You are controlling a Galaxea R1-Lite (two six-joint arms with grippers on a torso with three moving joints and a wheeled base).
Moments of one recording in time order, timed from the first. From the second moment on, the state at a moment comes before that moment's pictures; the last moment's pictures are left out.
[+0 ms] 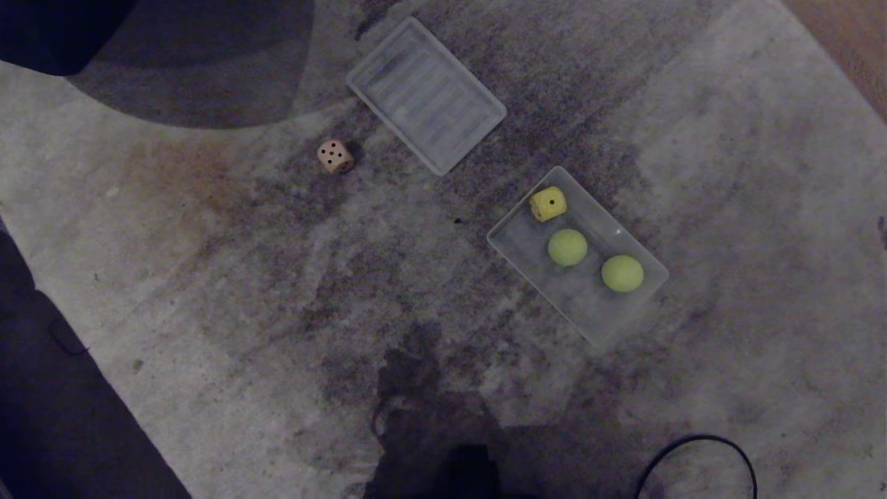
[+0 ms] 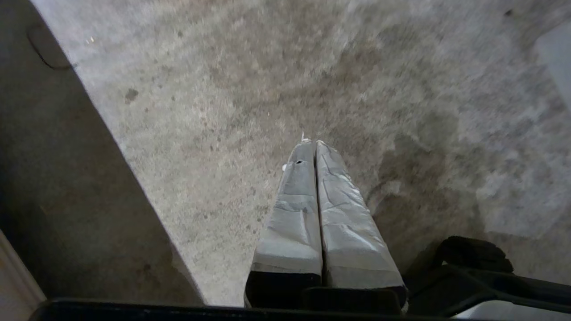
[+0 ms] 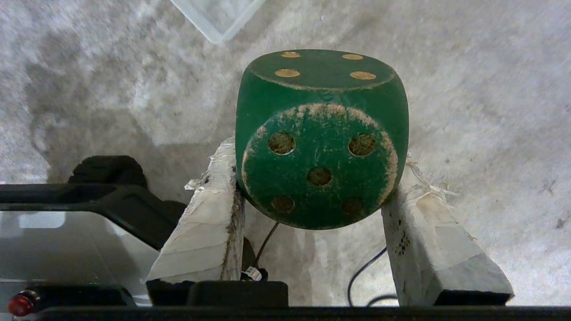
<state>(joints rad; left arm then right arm) 0.00 0.00 0.00 -0.01 0.07 -0.15 0.01 0.00 -0.10 0.24 0.02 0.00</state>
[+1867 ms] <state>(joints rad) 0.00 0.00 0.00 -0.01 0.07 -0.15 0.07 1.55 -0.65 -0.39 0.16 0.31</state>
